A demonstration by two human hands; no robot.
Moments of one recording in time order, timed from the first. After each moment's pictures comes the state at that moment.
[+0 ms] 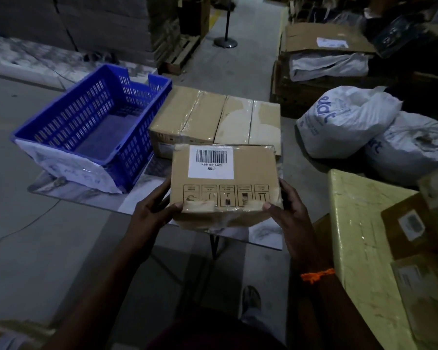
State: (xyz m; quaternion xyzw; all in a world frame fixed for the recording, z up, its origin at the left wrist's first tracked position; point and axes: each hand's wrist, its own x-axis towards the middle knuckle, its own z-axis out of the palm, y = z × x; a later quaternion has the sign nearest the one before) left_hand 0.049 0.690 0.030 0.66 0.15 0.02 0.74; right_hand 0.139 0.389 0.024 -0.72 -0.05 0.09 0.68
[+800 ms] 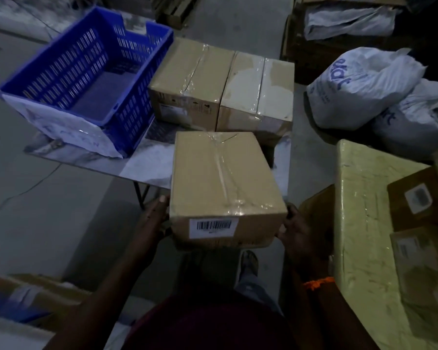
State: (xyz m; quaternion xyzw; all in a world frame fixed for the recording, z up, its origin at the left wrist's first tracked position) left_hand -0.012 0.674 -0.039 0.61 0.30 -0.04 0.74; right_hand 0.084 0.358 -0.065 -0.69 0.05 0.15 0.70
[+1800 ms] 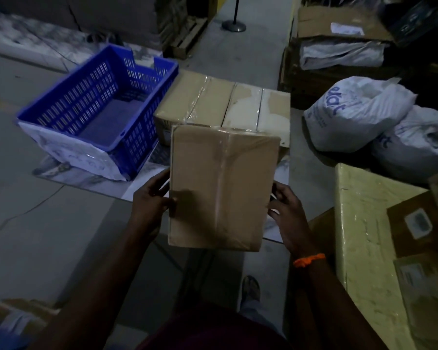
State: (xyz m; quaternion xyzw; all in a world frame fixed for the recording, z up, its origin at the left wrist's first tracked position) left_hand 0.075 0.709 -0.012 0.59 0.24 0.09 0.76; right_hand 0.163 0.403 -0.017 -0.67 0.01 0.13 0.73
